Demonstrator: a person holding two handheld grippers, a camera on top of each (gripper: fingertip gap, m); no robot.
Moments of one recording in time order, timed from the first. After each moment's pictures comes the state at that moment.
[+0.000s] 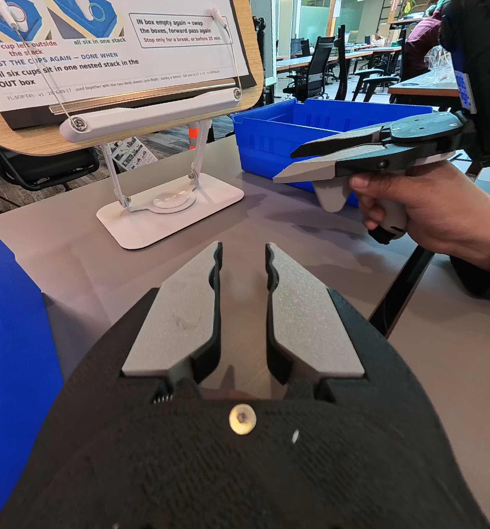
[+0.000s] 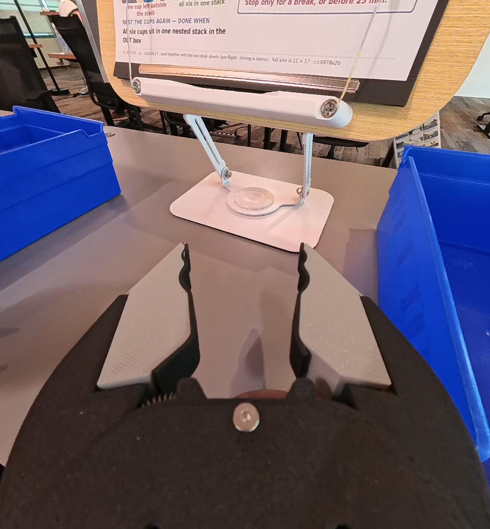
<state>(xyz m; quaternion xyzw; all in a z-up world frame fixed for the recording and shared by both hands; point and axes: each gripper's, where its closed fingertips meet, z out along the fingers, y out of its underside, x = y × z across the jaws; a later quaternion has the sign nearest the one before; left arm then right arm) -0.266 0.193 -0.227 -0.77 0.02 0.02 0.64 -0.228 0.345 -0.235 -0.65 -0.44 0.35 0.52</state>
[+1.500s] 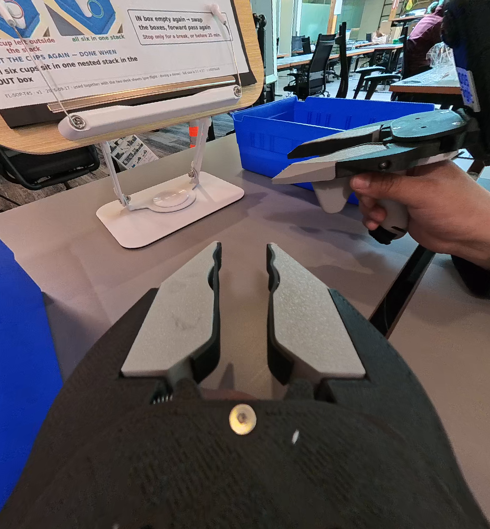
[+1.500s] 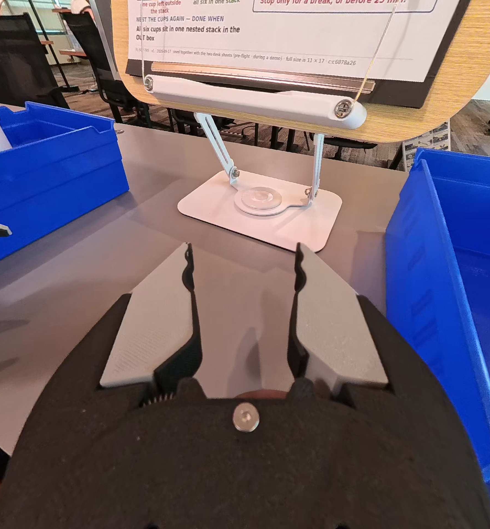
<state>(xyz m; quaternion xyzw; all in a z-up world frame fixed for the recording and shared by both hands) -0.266 0.194 -0.229 -0.77 0.02 0.03 0.64 -0.231 0.338 -0.235 -0.64 -0.45 0.35 0.51</state>
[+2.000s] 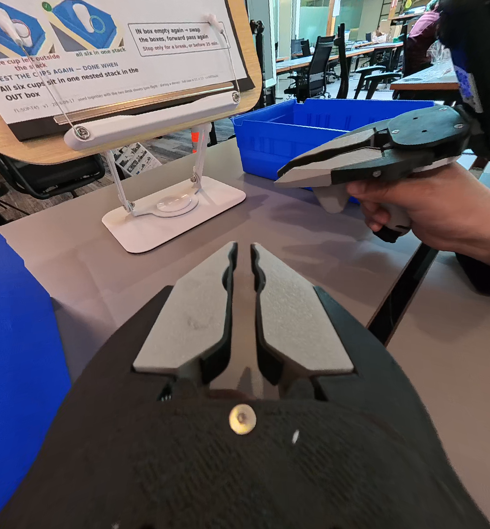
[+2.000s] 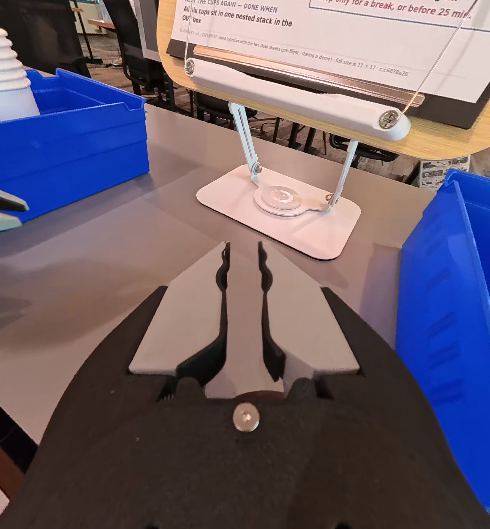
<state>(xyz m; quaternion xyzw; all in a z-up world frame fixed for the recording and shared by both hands) -0.265 0.192 -0.226 -0.77 0.03 0.04 0.64 -0.236 0.320 -0.238 -0.61 -0.51 0.34 0.51</state>
